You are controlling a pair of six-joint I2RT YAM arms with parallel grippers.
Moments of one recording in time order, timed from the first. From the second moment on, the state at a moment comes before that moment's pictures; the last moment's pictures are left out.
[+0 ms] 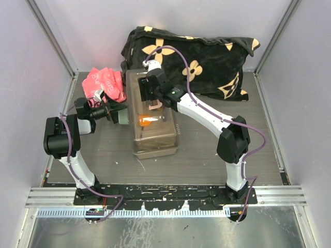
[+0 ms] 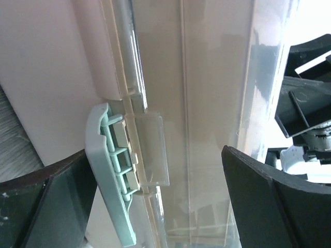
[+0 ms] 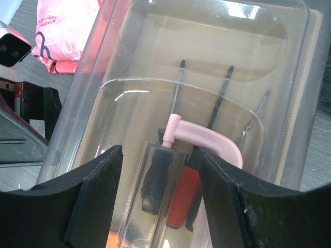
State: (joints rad) left arm 0.16 1.85 0.80 0.78 1.24 -1.16; right arm 0.77 1.96 1.84 -0.42 0.24 0.29
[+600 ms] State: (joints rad) left arm 0.18 1.90 0.69 1.30 1.31 -1.53; right arm 0.77 1.95 1.82 -0.40 0.24 0.27
